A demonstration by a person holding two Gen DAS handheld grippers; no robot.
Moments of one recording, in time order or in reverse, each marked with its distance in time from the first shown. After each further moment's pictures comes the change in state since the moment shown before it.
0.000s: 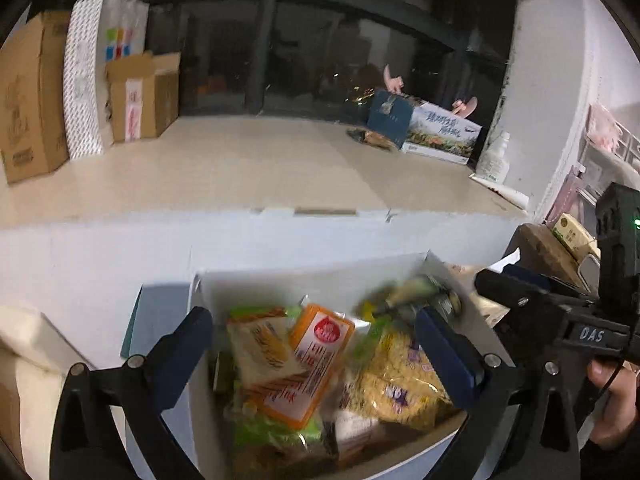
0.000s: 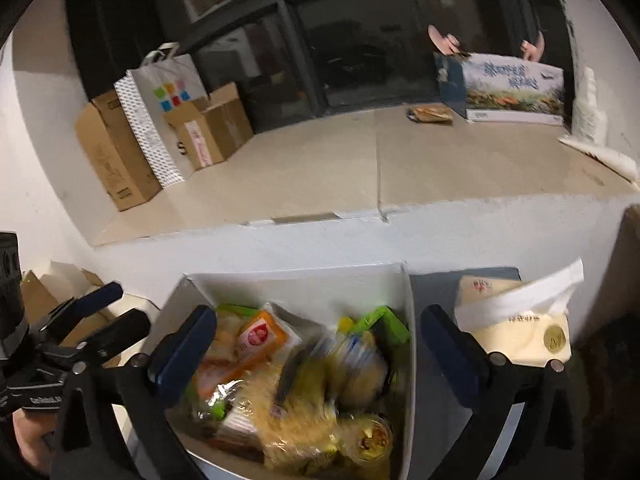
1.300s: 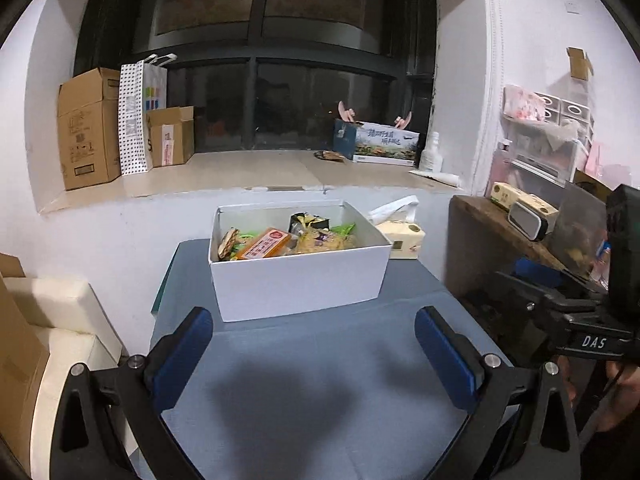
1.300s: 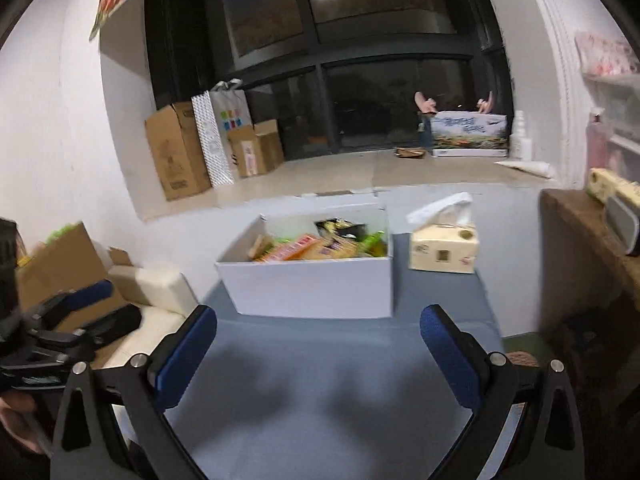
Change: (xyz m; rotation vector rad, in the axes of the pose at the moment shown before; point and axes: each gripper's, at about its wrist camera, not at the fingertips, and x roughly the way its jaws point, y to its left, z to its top) left arm -0.250 -0.090 -0.192 0.096 -0.168 0.024; right arm -0.245 0.055 -0.198 -0.101 -0.190 -0.038
